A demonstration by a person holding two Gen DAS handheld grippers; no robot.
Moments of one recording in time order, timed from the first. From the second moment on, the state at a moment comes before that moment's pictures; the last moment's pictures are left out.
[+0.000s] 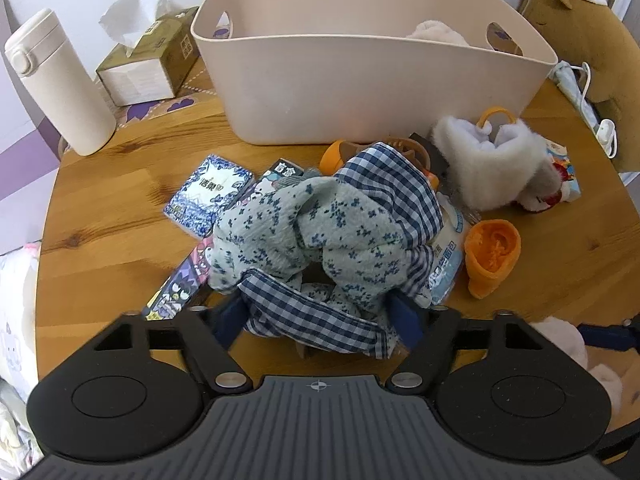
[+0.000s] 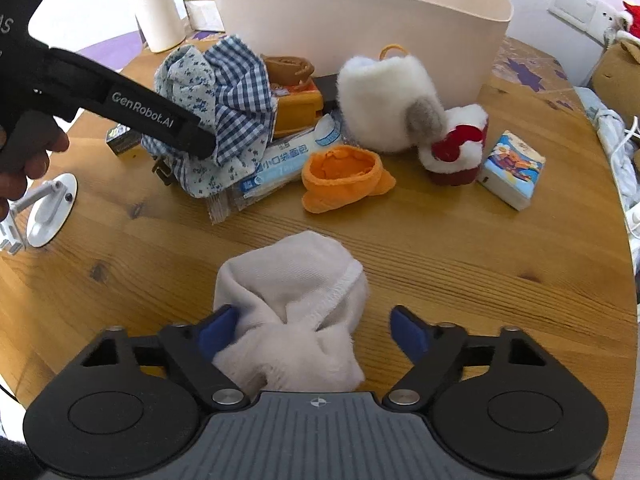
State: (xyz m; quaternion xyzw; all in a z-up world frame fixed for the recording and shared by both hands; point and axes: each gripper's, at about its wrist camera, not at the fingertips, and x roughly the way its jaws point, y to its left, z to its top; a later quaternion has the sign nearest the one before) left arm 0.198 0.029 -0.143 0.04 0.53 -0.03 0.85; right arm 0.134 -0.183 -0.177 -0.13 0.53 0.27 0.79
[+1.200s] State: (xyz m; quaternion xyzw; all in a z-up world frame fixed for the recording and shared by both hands) left arm 0.142 0.043 -0.103 0.02 0.50 -0.04 0.87; right arm 0.130 -0.211 -0.119 -0.11 0.45 0.26 0.85
